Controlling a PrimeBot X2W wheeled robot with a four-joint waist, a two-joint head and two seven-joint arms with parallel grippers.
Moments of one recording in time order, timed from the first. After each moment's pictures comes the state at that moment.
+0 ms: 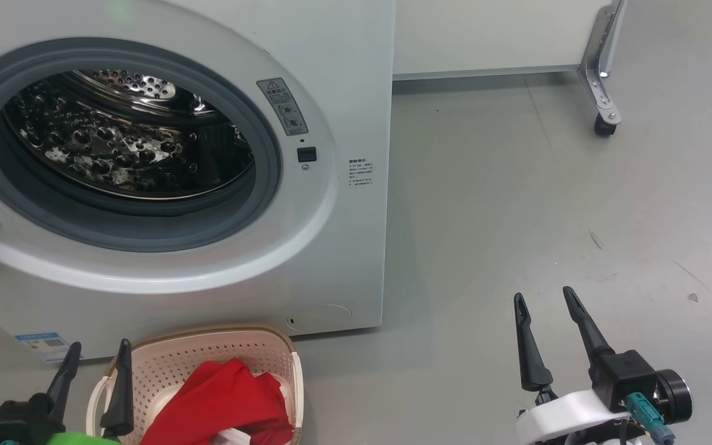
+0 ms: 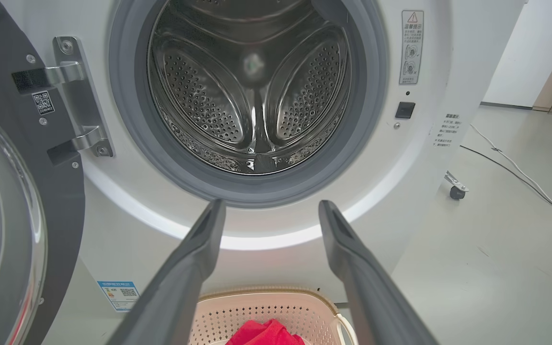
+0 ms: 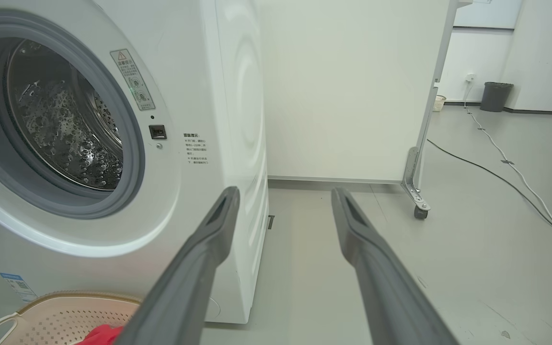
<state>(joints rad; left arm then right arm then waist) 0.07 0.17 -0.04 0.22 -0.41 -0.08 -0.25 0.08 -0.04 0.26 0.06 0.20 -0.13 -0.26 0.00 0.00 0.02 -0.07</state>
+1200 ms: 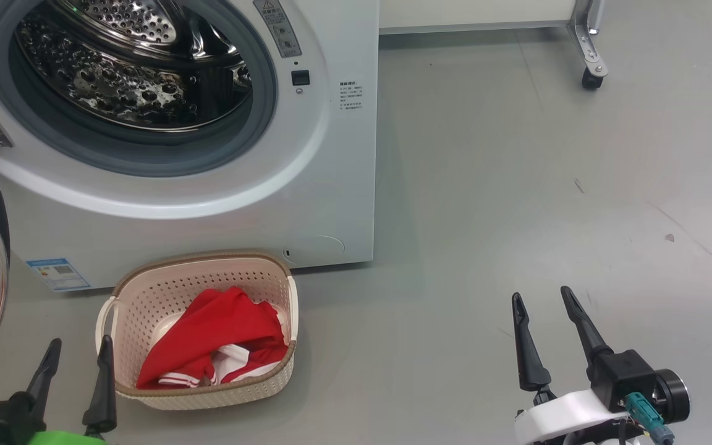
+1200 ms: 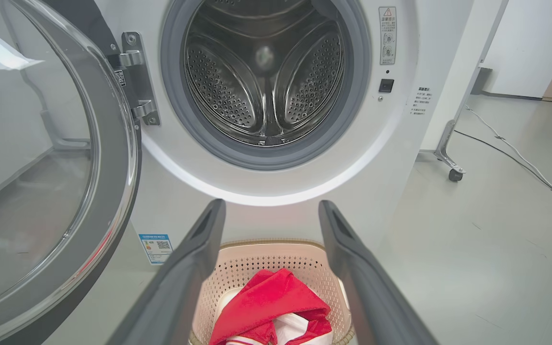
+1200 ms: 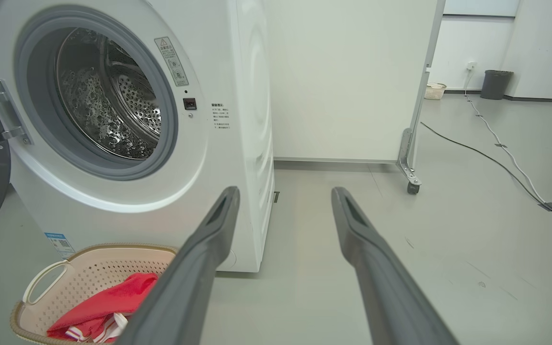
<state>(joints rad) 0.07 0.18 0.01 0.21 -0.40 -0.09 -0.25 0.08 -0.04 0.27 0.06 0.21 -0.13 -0.26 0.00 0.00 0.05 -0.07</state>
